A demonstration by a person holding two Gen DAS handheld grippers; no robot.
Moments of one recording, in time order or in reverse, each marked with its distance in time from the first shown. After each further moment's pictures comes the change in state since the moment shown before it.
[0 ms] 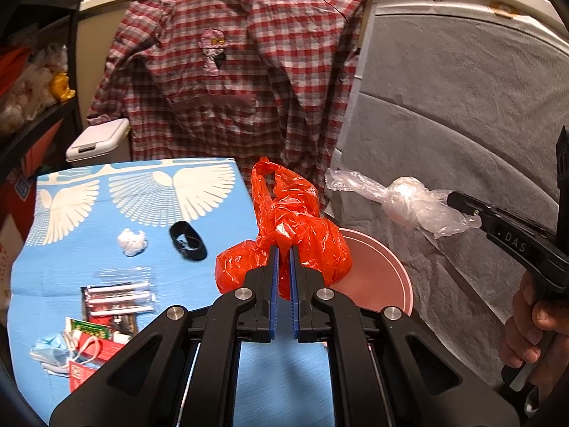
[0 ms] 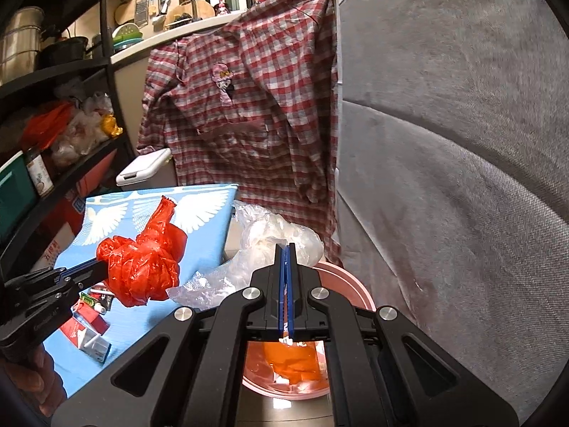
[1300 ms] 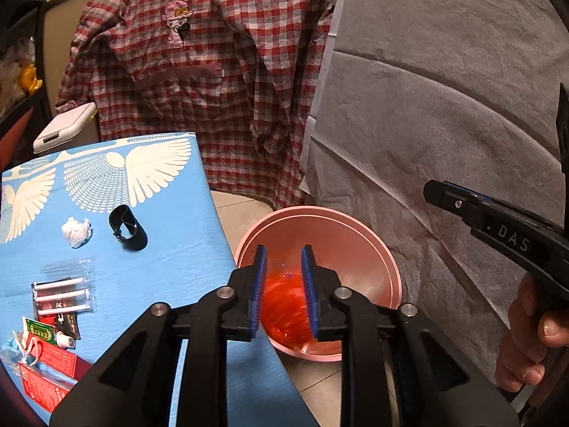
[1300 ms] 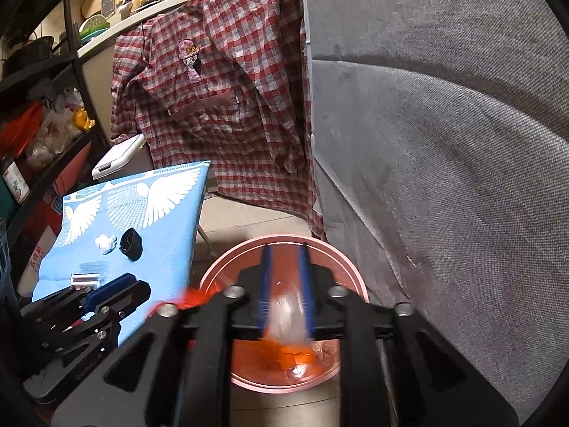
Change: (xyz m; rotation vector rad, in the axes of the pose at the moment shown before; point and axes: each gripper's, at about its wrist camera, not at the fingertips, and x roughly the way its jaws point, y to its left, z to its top) left arm 0.056 -0.038 -0.006 0.023 0.094 -0.046; right arm 0.031 -0.022 -0.005 0.073 0.095 -0.053
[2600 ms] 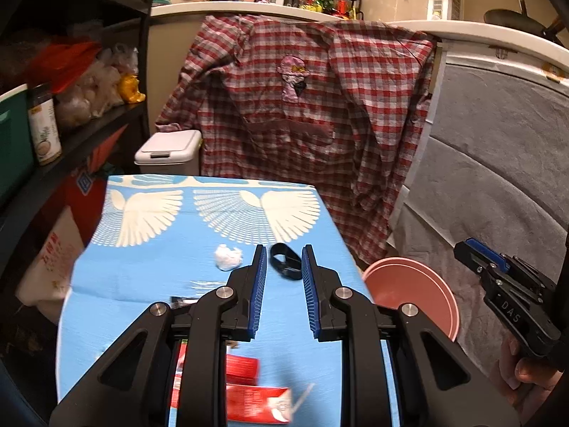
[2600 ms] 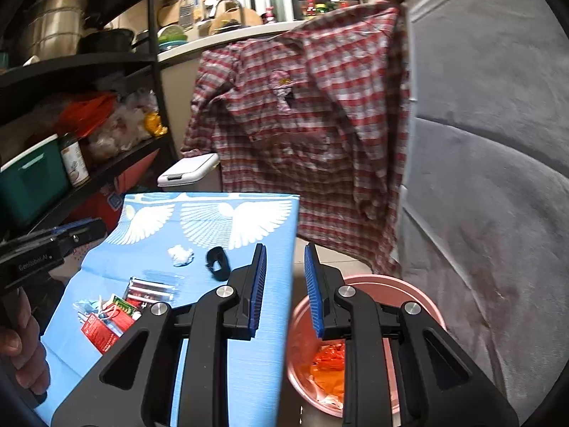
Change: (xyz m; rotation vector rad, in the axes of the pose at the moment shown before) left arm -0.117 0.125 0.006 -0.136 -0.184 0.238; right arm -0.022 0.120 -0.016 -0.169 -0.169 0.190
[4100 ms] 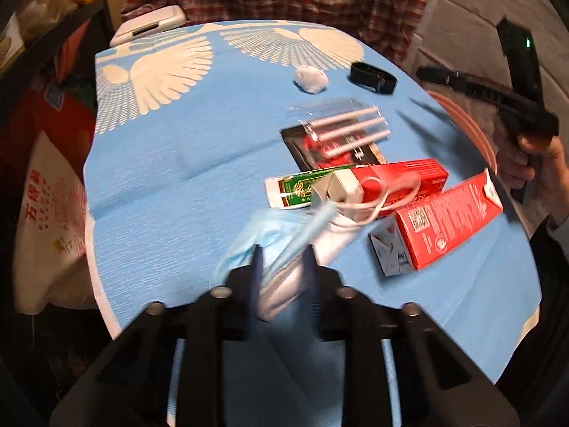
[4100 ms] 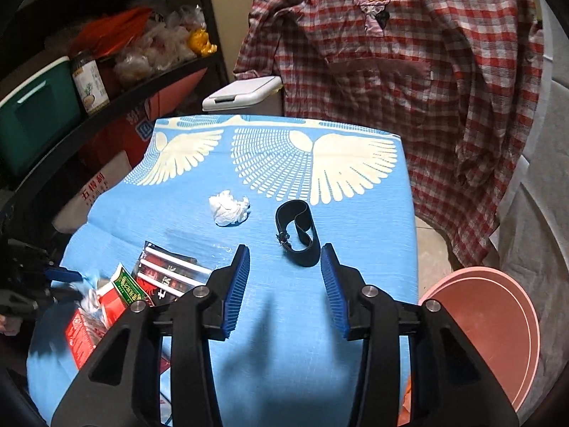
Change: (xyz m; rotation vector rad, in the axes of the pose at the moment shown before) left arm 0.054 0.183 -0.085 0.205 0.522 -0.183; right arm 0.150 0.081 -0.020 -0.113 0.278 0.191
